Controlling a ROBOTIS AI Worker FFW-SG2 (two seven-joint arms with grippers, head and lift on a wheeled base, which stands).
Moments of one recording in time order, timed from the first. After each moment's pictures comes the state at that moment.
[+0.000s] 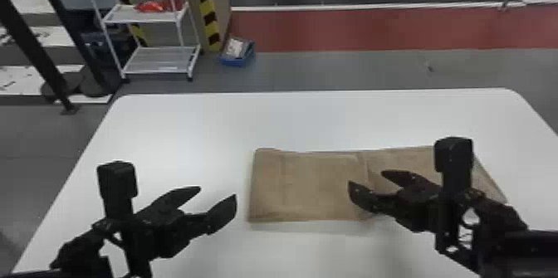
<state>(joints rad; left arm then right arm) 0.40 0.05 0.19 -2.22 0.17 0.81 -0.55 0.17 0.00 -0.02 -1.99 0.10 0.80 0.62</state>
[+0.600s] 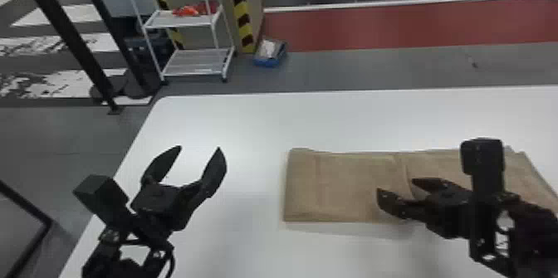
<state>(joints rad) 0.47 0.05 0.23 -2.05 0.30 0.09 -0.31 0.13 0.00 0.03 -1.96 0.12 0.86 0.59</state>
